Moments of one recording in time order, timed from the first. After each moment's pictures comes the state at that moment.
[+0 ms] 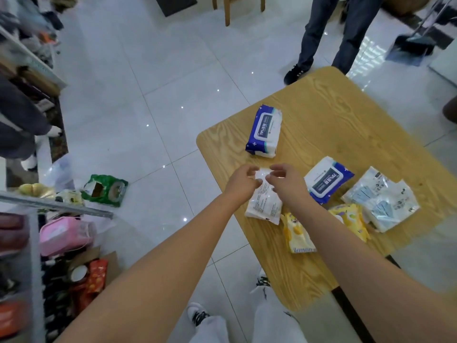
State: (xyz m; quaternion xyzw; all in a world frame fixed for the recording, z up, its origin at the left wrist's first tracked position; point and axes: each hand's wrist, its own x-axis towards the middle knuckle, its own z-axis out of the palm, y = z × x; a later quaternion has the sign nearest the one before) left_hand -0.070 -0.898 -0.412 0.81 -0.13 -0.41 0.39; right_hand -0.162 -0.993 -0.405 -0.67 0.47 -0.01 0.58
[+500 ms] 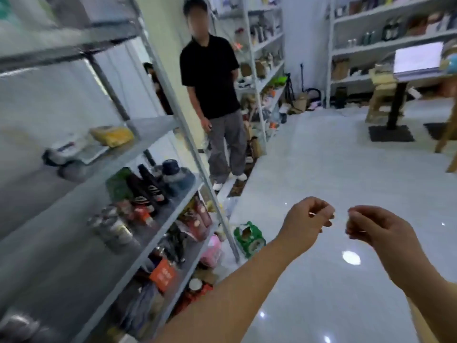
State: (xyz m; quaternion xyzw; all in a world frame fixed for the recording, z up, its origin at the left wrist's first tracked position) left_hand 0.039 -0.608 -0.172 0.79 -0.06 -0.08 0.61; right_hand 0.014 -0.773 -0.193 -0.70 0.07 -0.05 0.71
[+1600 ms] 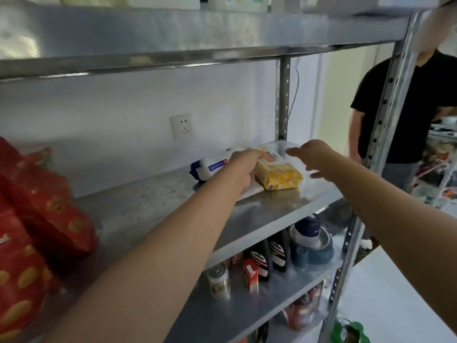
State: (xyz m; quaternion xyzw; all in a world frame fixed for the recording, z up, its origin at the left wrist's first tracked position) left_hand 0.240 -0.032 0.024 0.58 0.41 0.24 0.66; right_hand 0.373 -0.131 0.020 -0.84 -0.25 0.16 0.46
